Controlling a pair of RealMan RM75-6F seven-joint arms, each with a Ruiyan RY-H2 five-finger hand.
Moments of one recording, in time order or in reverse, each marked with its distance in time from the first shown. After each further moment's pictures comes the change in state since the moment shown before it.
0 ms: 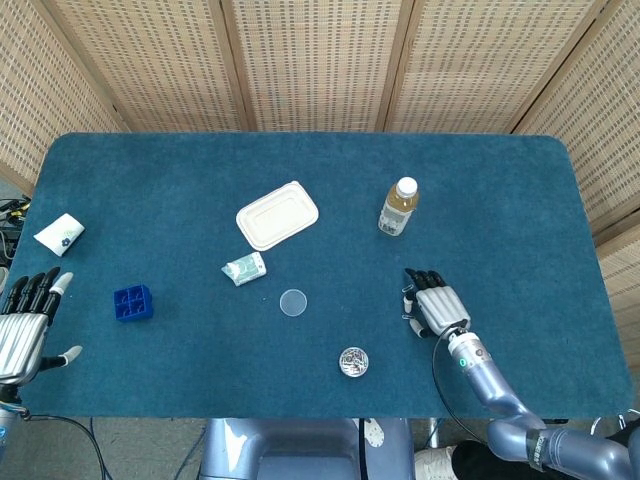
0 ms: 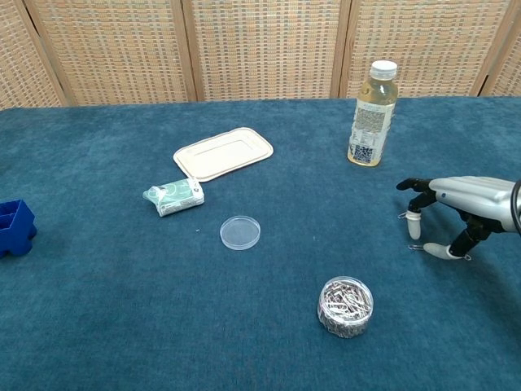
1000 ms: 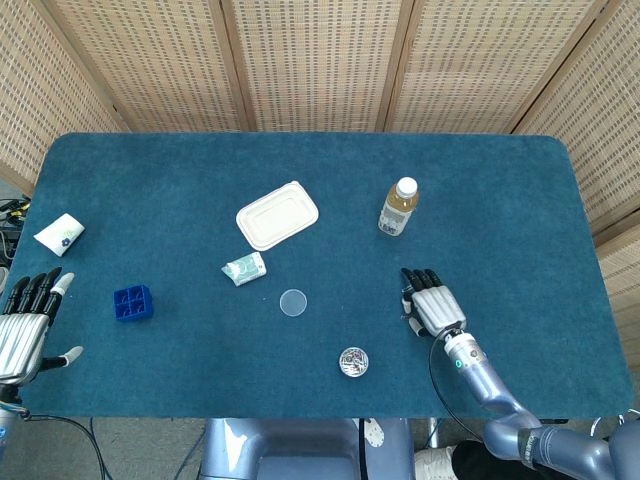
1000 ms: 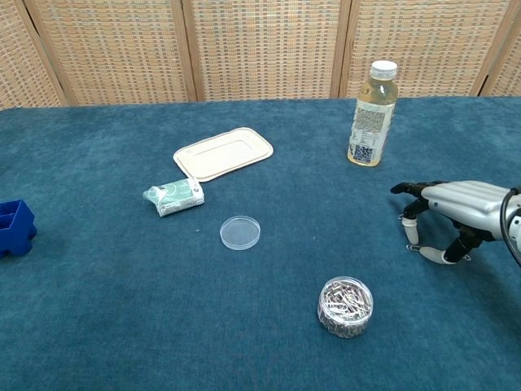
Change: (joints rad) left arm -0.004 0.003 0.003 -0.001 -0.001 -0.003 -0.011; right arm 0.006 -0.060 -0.033 0.101 -0.087 0.004 0.017
